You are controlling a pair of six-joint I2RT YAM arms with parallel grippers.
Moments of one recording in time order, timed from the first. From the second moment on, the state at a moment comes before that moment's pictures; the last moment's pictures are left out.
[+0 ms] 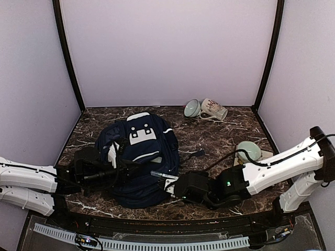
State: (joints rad) left arm -1.02 1.02 0.37 0.32 -0.06 -0.37; right arm 1.49 1.55 0.97 -0.41 0.74 -0.29
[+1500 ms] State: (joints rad) left arm -1.03 1.02 0.37 0.34 -0.04 -0.37; right arm 1.27 1.86 1.13 0.18 0.37 -0.47
